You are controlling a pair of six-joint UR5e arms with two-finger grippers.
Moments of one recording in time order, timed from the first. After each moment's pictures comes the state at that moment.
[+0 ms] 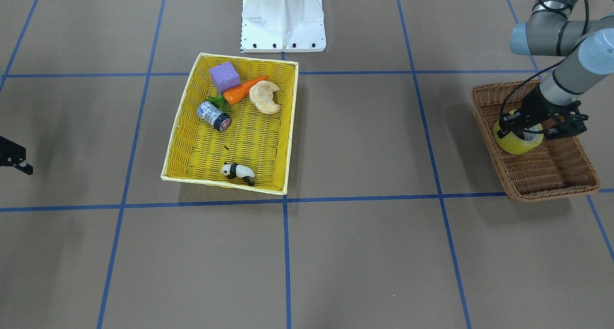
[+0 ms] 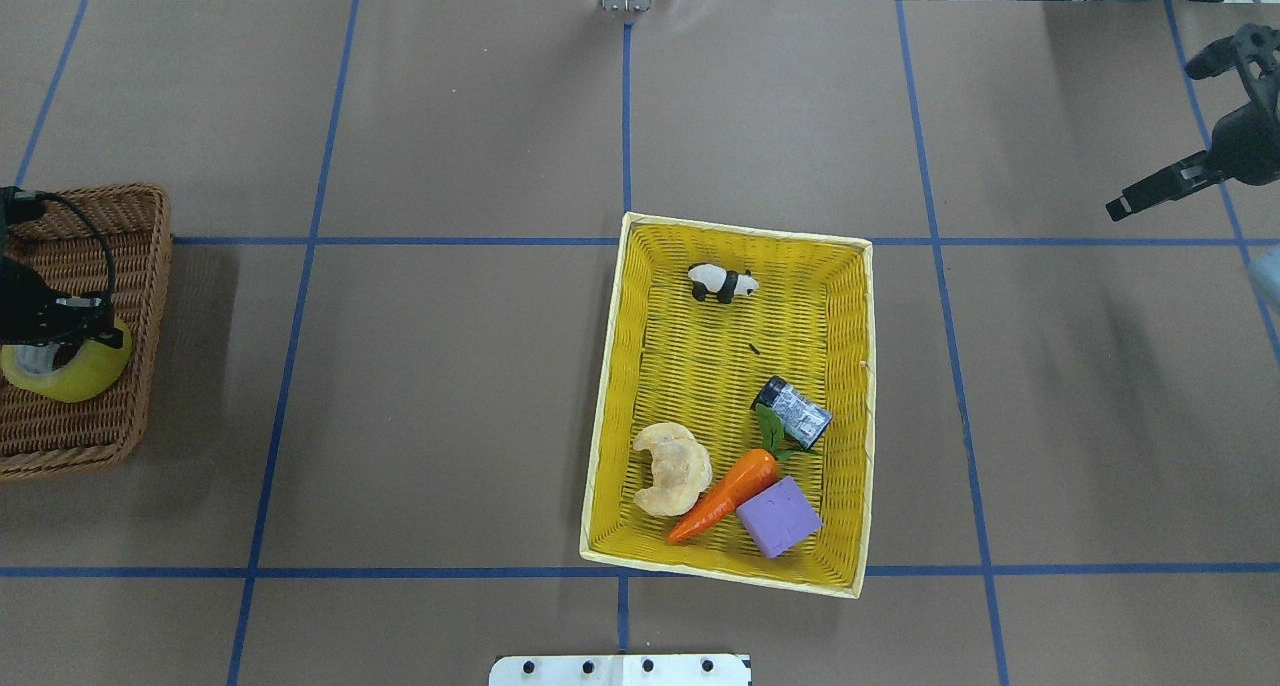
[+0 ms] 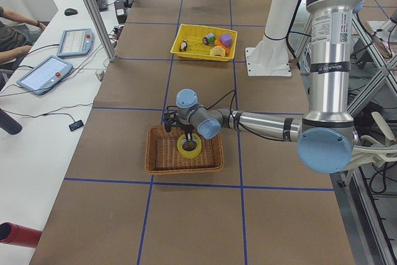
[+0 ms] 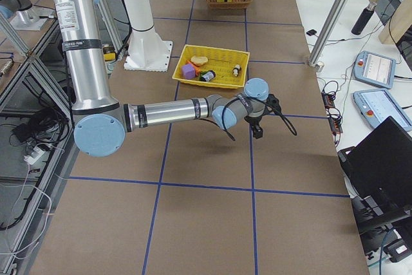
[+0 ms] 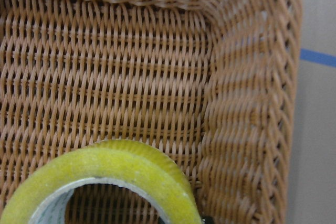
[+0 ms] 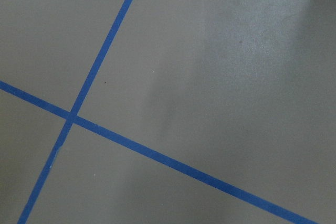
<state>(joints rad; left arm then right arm) -0.98 -1.52 -1.65 -2.14 -2.22 -0.96 1.22 -1.42 1.54 -1.12 2.37 0.27</state>
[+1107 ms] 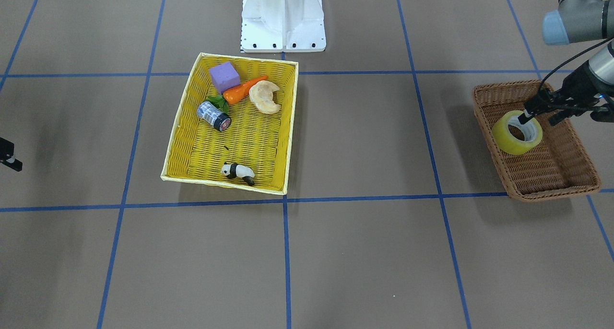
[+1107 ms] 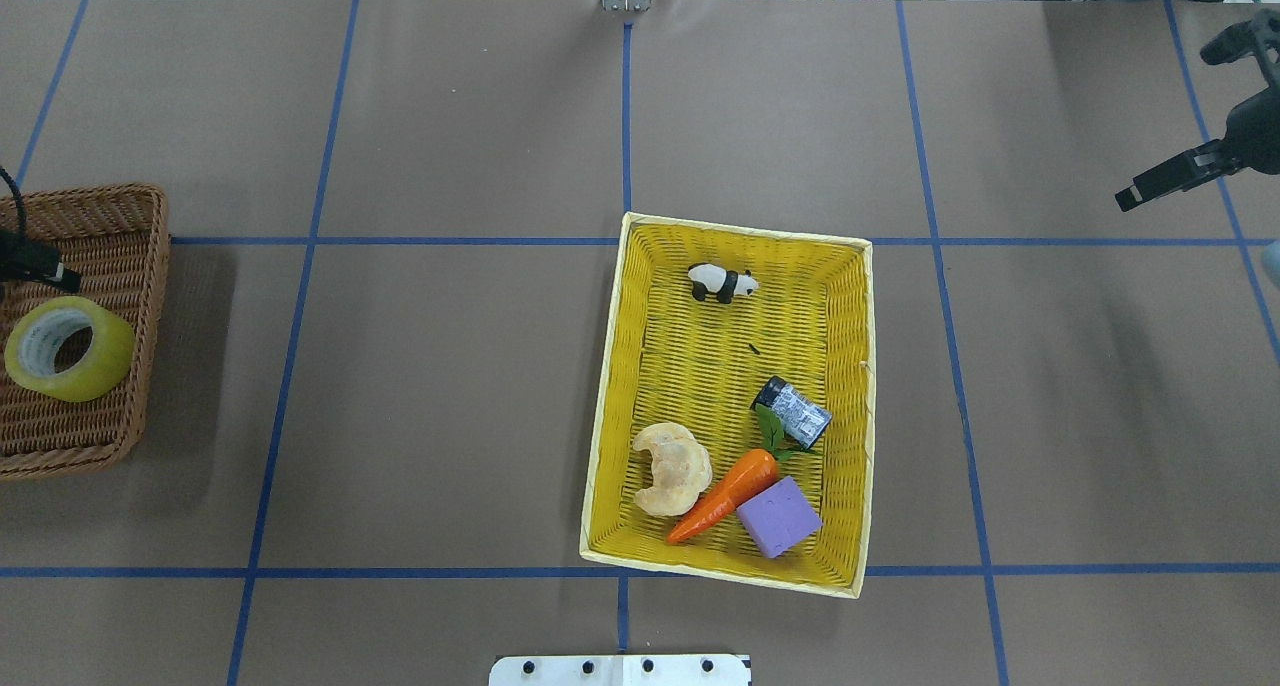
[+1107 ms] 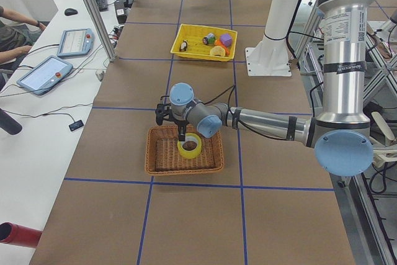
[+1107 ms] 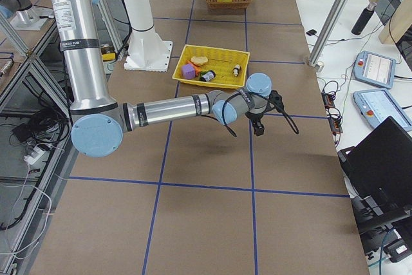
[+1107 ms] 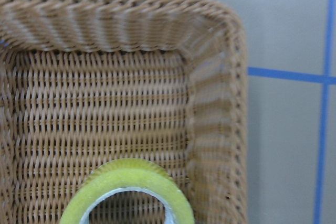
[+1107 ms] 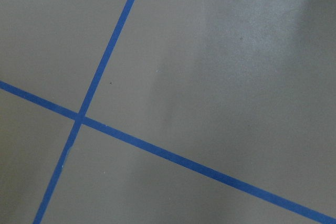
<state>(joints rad) -1.19 -1.48 -1.76 -2.11 -2.37 -0.70 1.28 -1.42 1.62 -1.25 2.40 0.26</state>
